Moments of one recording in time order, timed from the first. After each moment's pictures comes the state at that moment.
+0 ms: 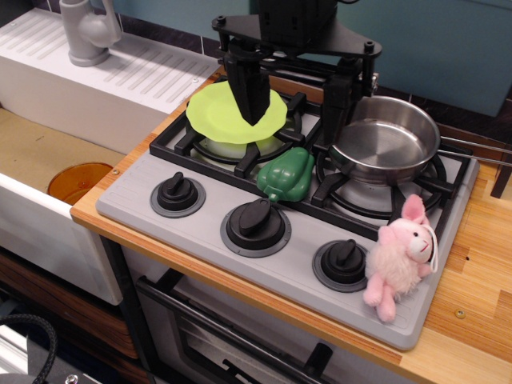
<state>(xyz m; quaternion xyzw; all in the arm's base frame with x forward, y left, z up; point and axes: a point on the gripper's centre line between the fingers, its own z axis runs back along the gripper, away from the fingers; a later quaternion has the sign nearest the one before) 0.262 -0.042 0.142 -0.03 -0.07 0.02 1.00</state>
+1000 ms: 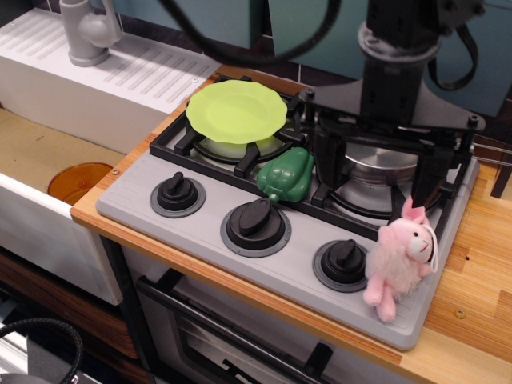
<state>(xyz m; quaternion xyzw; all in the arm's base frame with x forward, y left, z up) 0.264 -0.113 0.109 -0.02 -0.08 0.09 0.99</state>
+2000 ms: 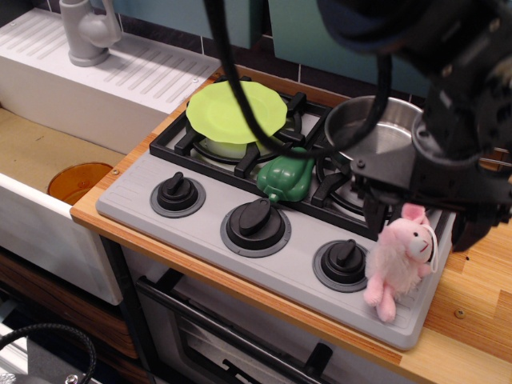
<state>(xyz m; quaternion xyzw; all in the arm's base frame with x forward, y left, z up) 0.274 -0.146 0.064 -0.02 -0.16 0.09 0.98</state>
